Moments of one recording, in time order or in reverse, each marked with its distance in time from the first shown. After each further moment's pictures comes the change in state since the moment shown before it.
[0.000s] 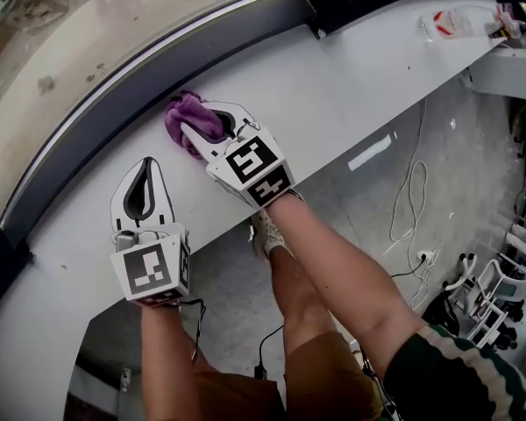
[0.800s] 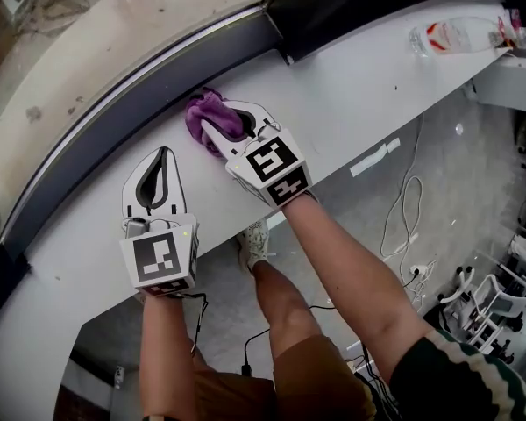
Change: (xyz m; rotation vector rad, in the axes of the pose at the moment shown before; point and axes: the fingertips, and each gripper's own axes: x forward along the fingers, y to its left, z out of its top) left arm 0.069 -0.076 0.050 0.029 0.007 -0.038; right arm -0.051 -0.103 0.000 -0.004 0.017 -0.026
